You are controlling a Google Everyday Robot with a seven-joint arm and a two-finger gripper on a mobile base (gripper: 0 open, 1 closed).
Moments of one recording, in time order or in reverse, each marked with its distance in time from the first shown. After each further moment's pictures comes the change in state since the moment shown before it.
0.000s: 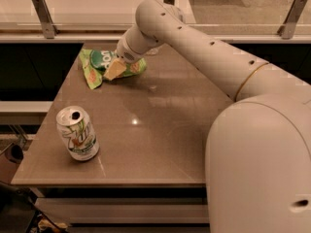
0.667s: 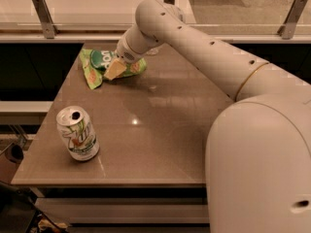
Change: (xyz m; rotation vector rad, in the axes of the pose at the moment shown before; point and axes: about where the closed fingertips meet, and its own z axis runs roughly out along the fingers) arm -0.001 0.000 -0.001 0.002 0.000 -0.002
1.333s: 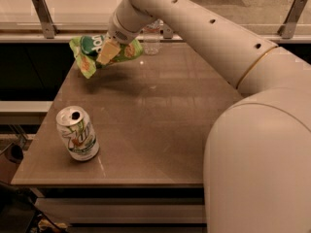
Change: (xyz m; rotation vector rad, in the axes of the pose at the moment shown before) arm -0.054 -0.003 -0.050 0.045 0.027 -0.071
